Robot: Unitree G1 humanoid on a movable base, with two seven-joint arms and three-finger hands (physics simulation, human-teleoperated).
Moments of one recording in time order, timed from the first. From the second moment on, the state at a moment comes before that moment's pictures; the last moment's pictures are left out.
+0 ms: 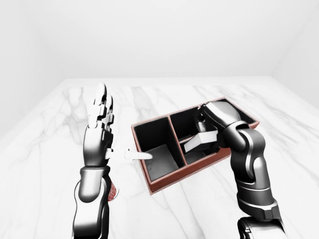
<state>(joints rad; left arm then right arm) -0.01 0.03 0.03 -0.60 0.06 0.09 -0.08 -0.43 -0.19 -0.04 -0.28 -1.13 0.08 0.70</state>
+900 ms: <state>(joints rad) 0.00 0.02 0.02 -0.59 0.07 0.09 -0.09 -0.51 -0.23 -0.03 -0.02 -1.10 0.04 0.70</state>
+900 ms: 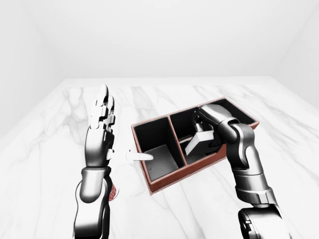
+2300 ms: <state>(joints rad) 0.01 0.02 0.01 -0.59 0.08 0.09 -0.09 -0.59 -0.25 -0.03 0.20 -1.07 0.01 0.58</state>
